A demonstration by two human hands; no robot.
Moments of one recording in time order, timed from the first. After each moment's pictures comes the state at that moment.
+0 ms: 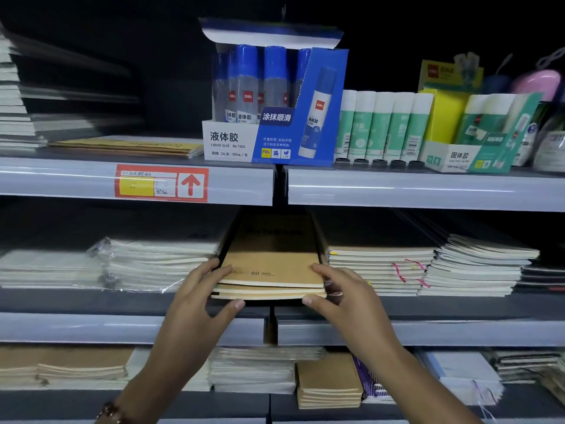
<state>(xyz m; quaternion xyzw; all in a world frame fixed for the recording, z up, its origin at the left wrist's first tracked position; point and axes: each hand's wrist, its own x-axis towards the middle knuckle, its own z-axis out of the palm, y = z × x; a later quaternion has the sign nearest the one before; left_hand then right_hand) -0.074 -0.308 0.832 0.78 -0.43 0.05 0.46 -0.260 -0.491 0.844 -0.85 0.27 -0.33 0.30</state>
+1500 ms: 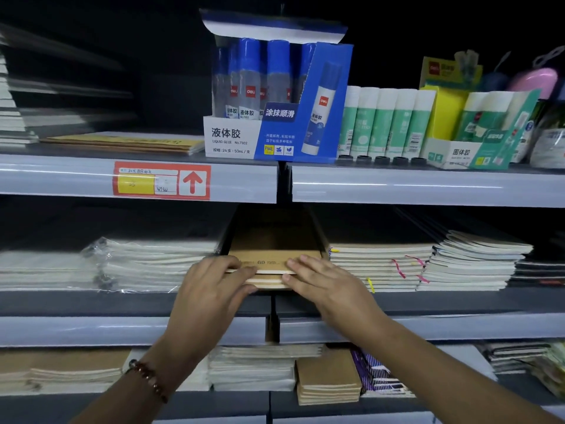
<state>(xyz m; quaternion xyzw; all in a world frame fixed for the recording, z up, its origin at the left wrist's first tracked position) -0.041 -0.343 0.824 0.67 -0.58 0.38 0.28 -0.232 -0.530 0.825 -0.93 -0.01 -0.33 -0.14</state>
